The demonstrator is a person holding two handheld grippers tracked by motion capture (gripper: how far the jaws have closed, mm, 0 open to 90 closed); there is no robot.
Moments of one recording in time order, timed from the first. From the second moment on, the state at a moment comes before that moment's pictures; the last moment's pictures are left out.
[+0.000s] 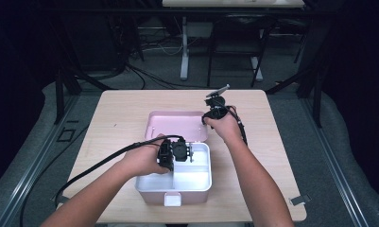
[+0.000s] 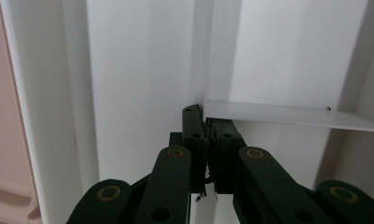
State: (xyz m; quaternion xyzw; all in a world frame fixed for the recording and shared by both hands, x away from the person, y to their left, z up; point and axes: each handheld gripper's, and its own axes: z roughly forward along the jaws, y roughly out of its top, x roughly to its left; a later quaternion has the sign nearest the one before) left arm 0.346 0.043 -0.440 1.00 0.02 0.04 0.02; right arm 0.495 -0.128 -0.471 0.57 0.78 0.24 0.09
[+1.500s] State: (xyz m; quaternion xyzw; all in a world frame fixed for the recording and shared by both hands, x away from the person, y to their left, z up) left arm 0.347 0.043 -0.441 1.00 0.02 0.03 0.02; right arm 0.462 -0.133 -0.422 0.58 0.74 0.33 0.09
